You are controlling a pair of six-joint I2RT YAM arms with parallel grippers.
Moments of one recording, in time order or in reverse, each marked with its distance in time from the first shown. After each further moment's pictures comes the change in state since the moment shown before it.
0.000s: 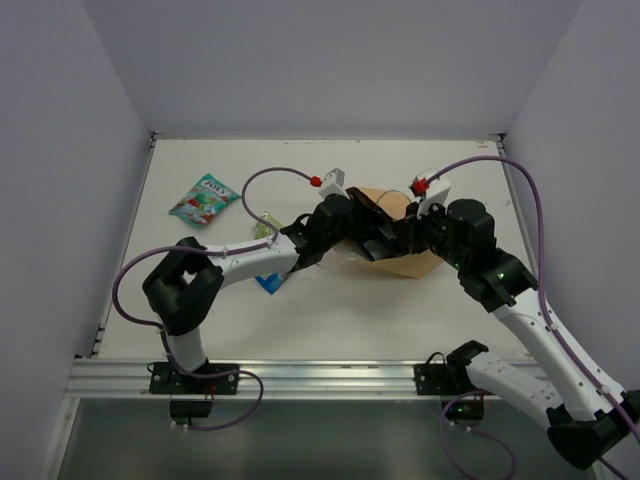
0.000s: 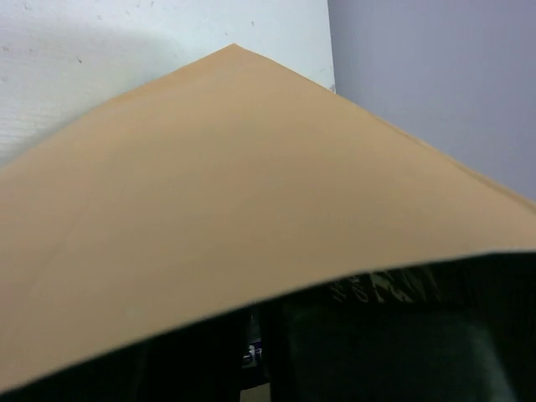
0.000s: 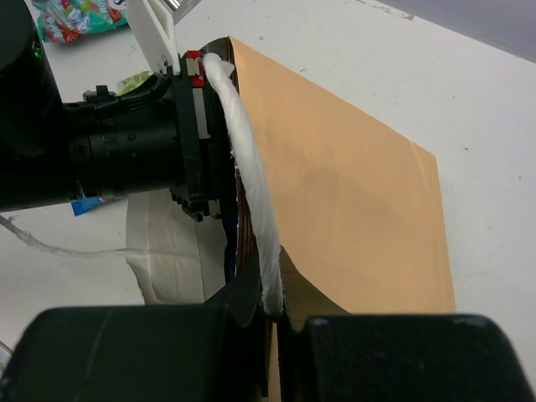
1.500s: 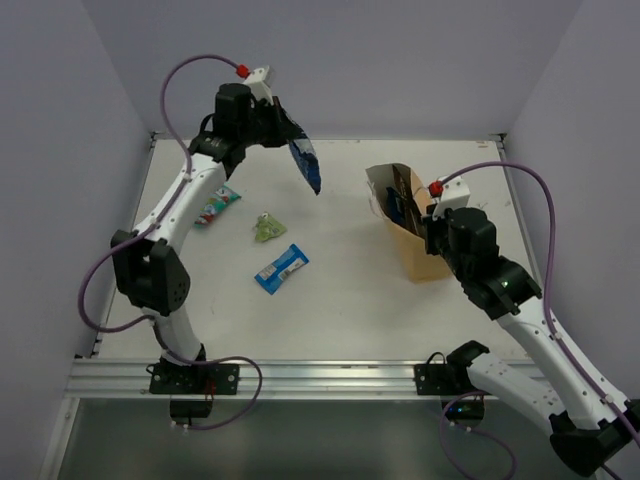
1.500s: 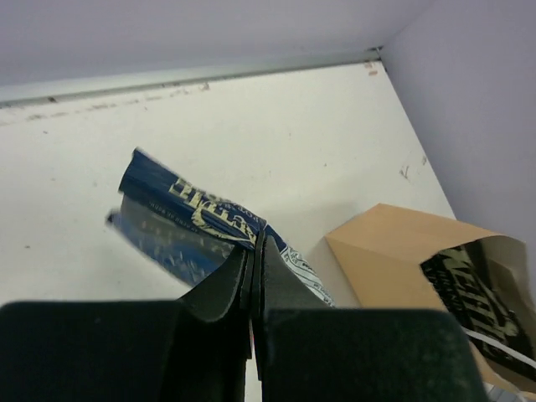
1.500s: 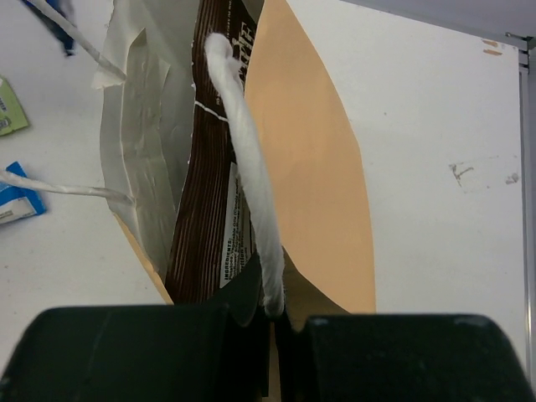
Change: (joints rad) left arm 0.571 -0.079 0.587 -0.617 0.466 0.690; right arm 0.005 -0.054 -0.042 -0.057 0.354 0.020
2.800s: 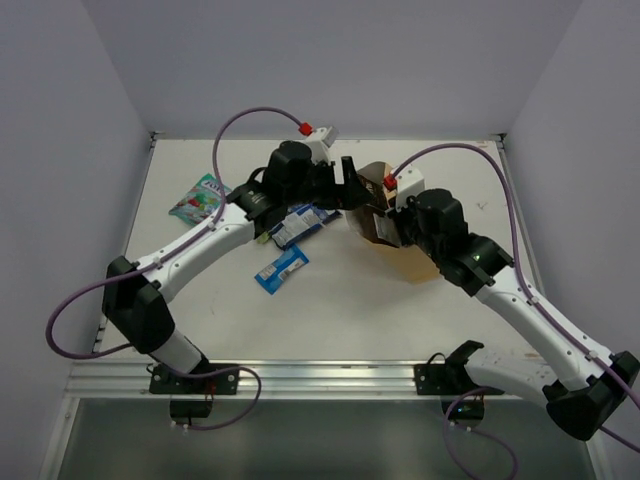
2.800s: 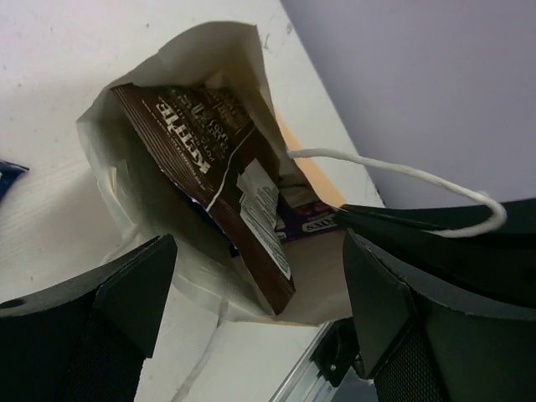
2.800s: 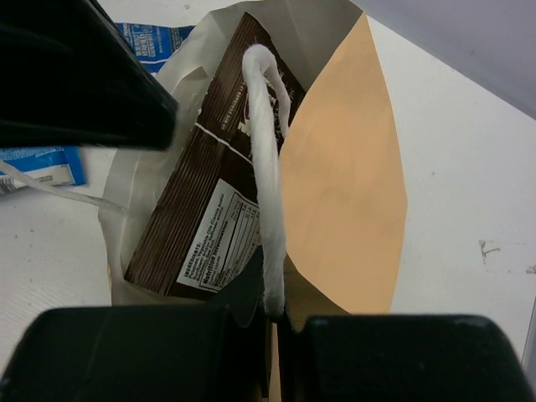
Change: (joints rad) left arm -0.375 -0.174 -0.359 0.150 -0.019 -0.224; right arm 0.113 0.206 0.124 0.033 -0.072 -0.155
